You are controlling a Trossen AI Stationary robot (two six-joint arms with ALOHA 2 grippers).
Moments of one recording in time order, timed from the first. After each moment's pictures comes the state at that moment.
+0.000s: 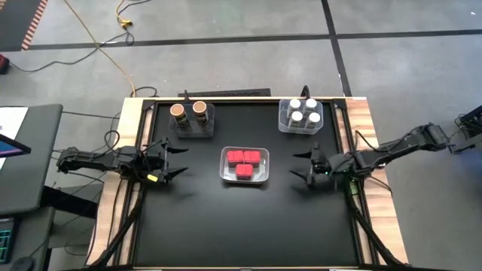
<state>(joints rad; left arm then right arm) -0.11 0.01 0.01 0.07 -0.25 -0.08 0.25 0.64 0.11 0.18 0.48 0.28</state>
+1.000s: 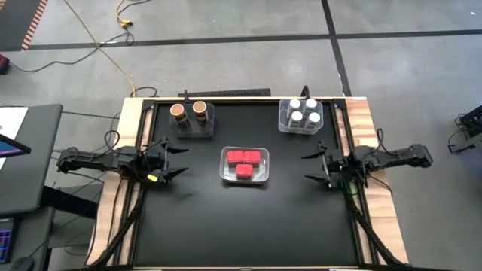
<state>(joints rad) -0.11 0.01 0.01 0.06 -0.25 -0.07 0.15 0.00 0.01 0.04 0.10 0.06</state>
